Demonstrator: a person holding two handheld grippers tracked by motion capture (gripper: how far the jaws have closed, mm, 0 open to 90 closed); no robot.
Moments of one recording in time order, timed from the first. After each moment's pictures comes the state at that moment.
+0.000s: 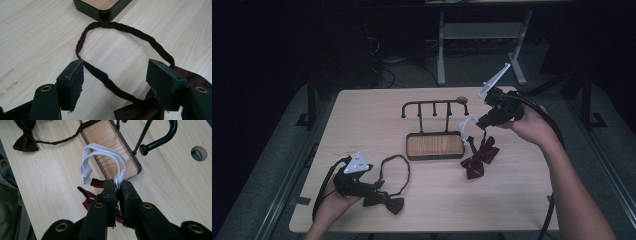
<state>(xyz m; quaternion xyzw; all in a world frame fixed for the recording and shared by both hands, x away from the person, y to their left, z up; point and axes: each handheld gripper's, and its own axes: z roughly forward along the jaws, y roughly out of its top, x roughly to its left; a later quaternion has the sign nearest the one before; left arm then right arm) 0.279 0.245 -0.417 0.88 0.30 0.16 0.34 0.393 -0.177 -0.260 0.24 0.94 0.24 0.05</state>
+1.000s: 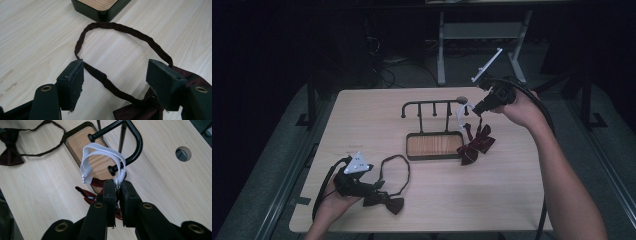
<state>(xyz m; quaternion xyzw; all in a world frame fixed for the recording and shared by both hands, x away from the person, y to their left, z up) 0.279 0.245 -0.416 0.88 0.30 0.15 0.34 0.433 -0.167 -0.250 0.28 0.93 0.22 0.06</state>
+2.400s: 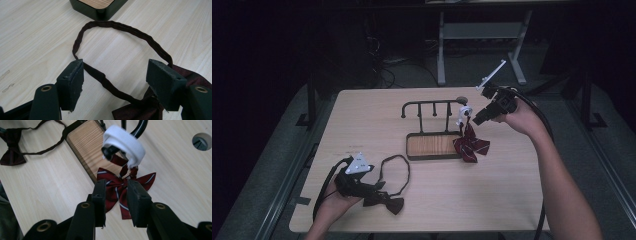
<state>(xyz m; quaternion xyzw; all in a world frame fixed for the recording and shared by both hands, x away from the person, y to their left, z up) 0.279 0.242 -0.418 0.88 0.29 0.15 0.34 0.438 -0.183 -0.289 0.30 0.92 0.24 0.02</state>
